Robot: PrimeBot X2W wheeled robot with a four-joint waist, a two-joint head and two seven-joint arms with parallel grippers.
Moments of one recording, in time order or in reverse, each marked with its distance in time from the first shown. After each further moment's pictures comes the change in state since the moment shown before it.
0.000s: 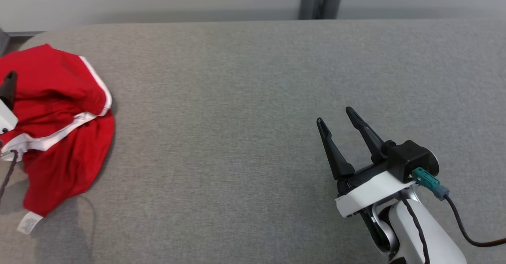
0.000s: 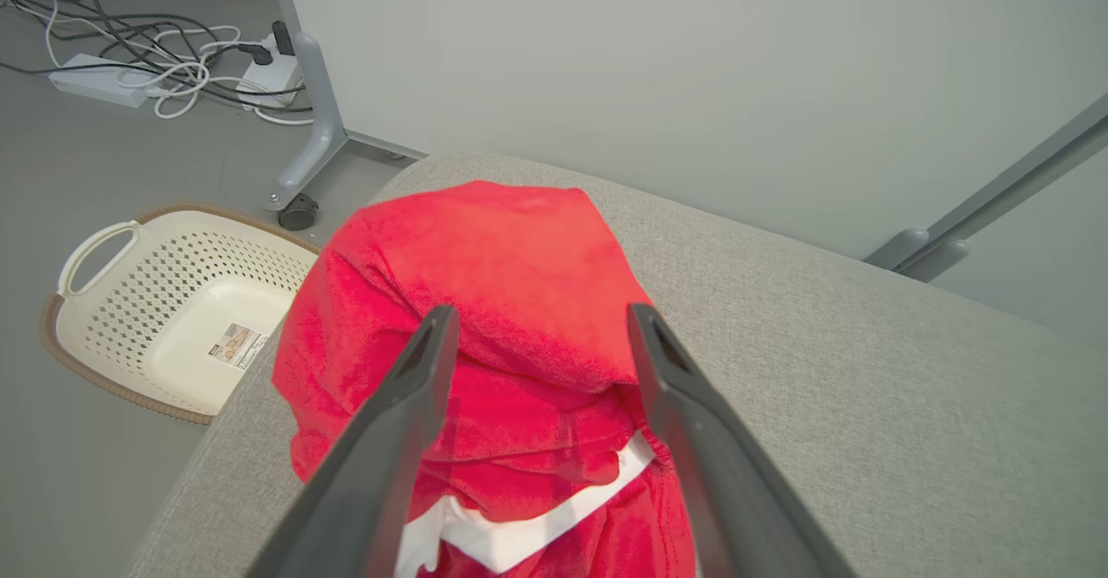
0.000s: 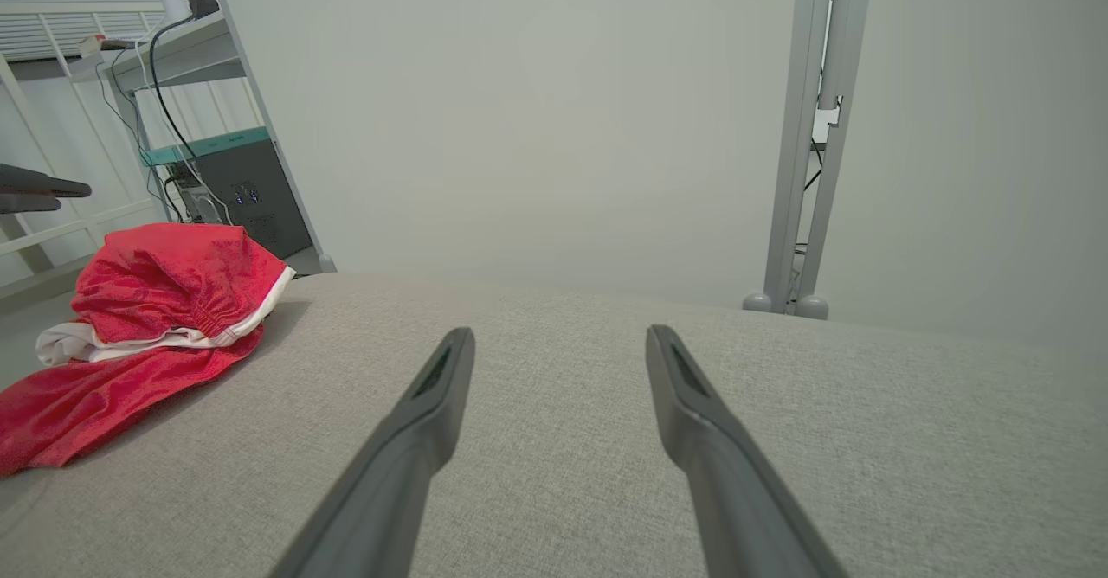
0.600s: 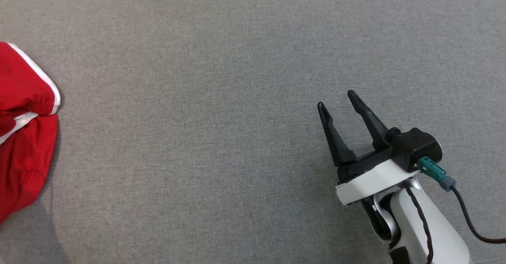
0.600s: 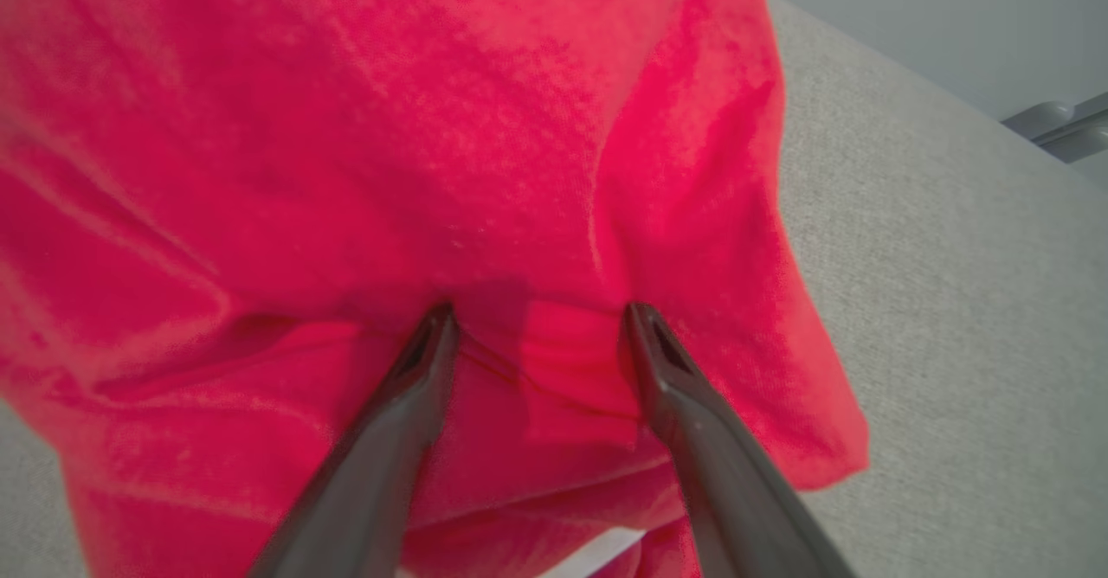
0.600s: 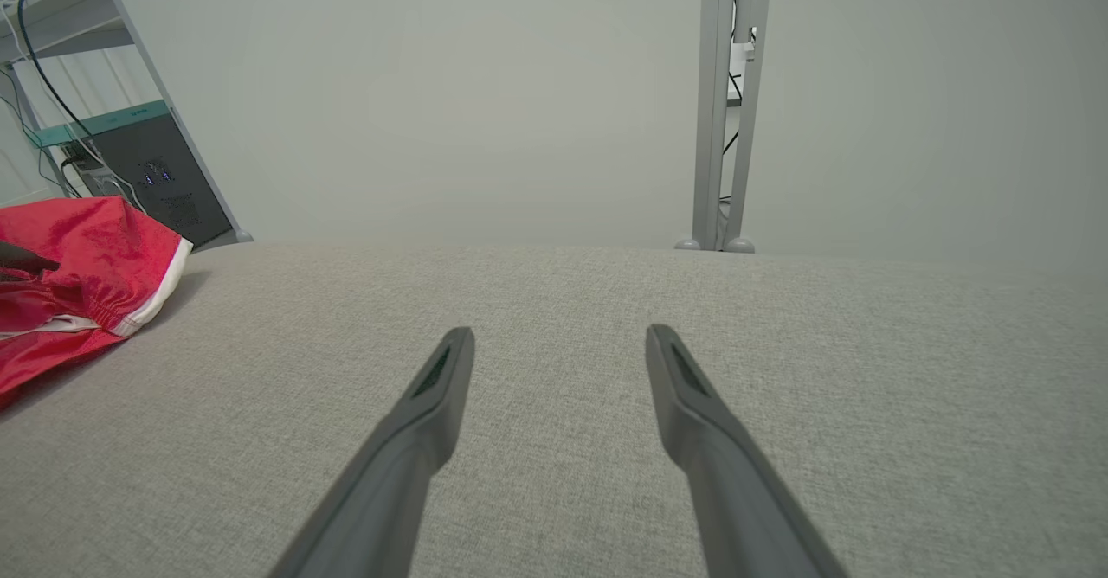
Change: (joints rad) left arm -0.145 0.088 0.011 0.295 -0.030 0.017 0.125; right arm -0.041 -0.001 -0.007 -0.036 0.003 0.000 -0.001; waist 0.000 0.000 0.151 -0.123
